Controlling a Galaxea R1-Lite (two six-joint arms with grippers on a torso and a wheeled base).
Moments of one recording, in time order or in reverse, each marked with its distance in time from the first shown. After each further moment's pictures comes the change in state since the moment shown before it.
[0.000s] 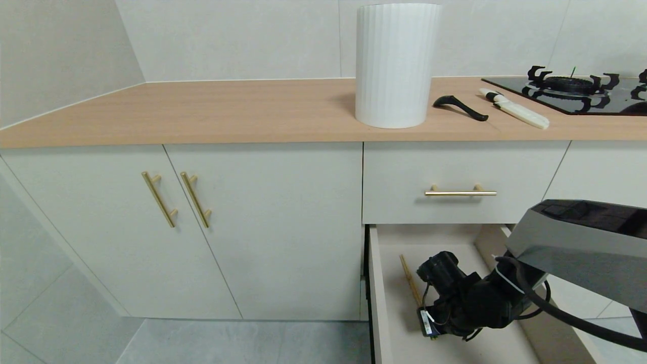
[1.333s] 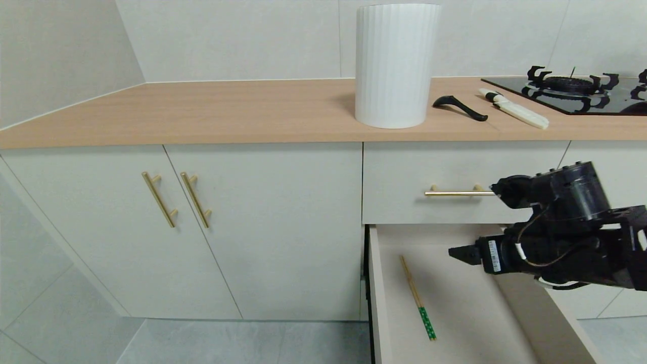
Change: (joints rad) left arm 0.000 0.000 0.000 0.000 0.000 0.000; right arm -0.068 -0.727 0.093 0.166 -0.015 -0.128
